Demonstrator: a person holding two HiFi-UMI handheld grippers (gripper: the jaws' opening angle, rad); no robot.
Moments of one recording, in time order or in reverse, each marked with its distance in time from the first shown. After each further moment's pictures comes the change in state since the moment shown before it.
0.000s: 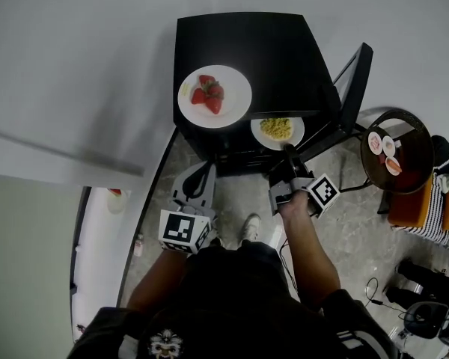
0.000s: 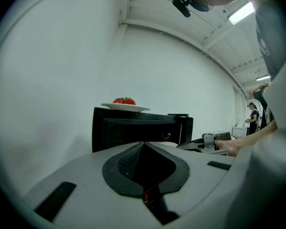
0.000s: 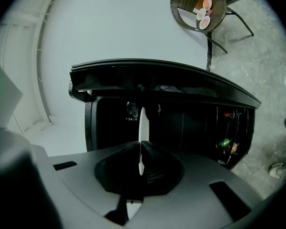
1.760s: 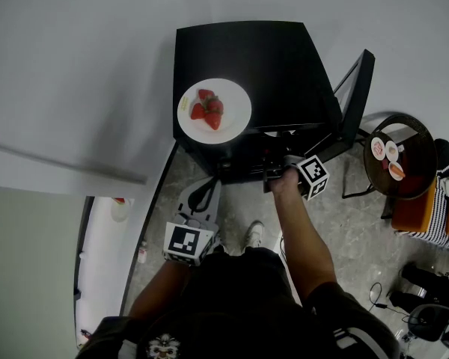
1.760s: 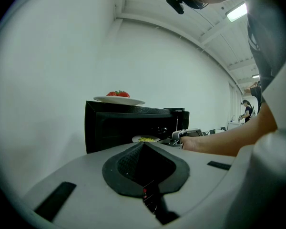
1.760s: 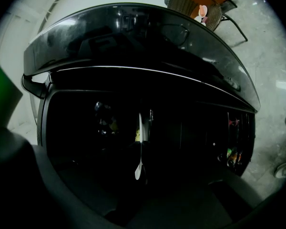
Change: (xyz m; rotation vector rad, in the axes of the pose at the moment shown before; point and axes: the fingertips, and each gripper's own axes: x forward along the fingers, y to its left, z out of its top) left arm 0.006 -0.009 -0.015 0.033 0.056 -0.043; right arm 0.079 -0.029 0.025 -0.001 -0.136 -0.094
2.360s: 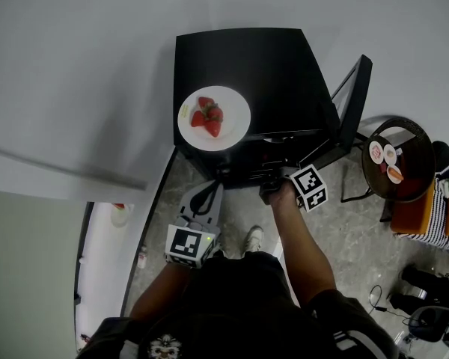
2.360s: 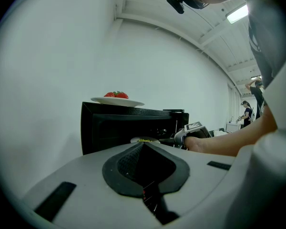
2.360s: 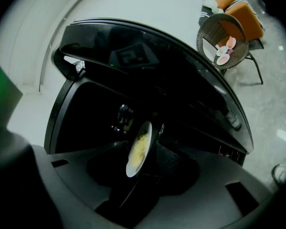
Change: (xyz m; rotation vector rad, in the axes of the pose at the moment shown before) left arm 0.007 -0.002 0.012 -0.010 -0.022 -0.018; right arm -0.023 0.021 0.011 -0.336 -0.057 -0.055
